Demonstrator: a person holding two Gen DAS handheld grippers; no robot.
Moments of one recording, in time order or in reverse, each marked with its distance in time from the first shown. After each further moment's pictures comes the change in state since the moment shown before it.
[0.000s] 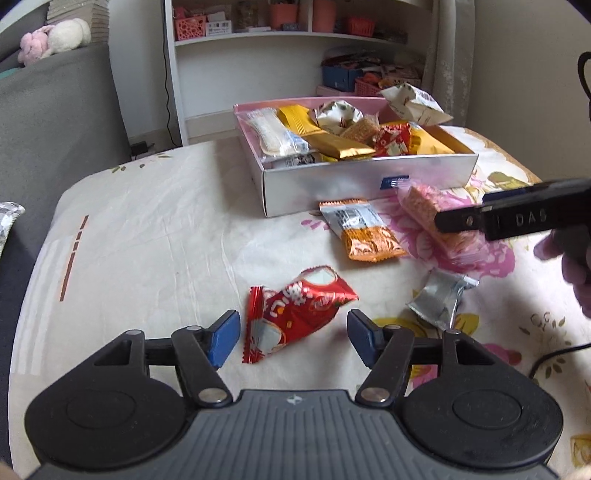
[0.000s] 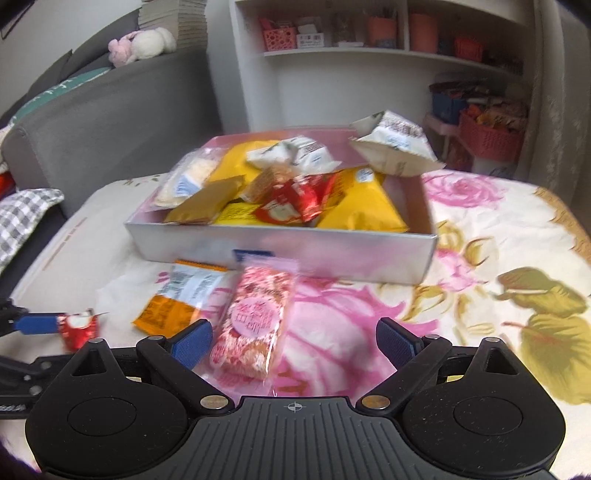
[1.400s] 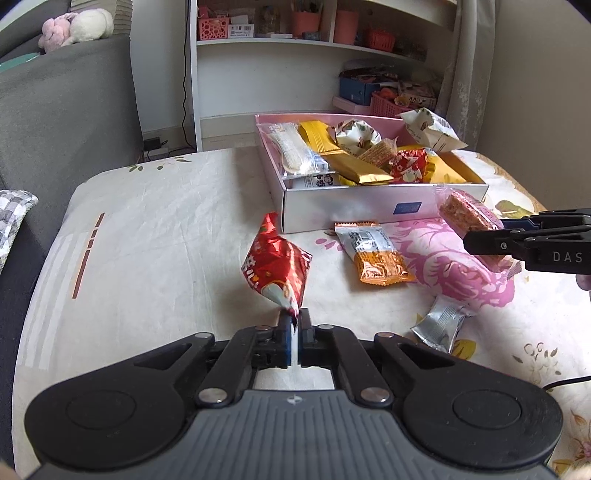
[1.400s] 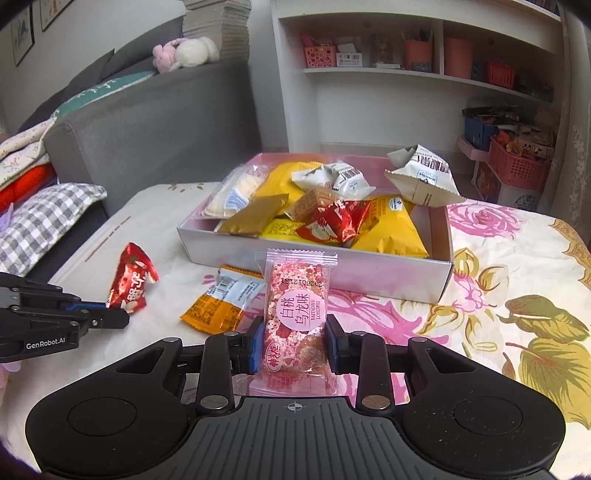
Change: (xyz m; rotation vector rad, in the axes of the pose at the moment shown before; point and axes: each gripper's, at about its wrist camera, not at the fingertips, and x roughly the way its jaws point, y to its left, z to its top) left arm -0.012 0.011 0.009 -0.085 -0.030 0.000; right arm -0.032 0.011 0.003 -0.068 -0.036 0.131
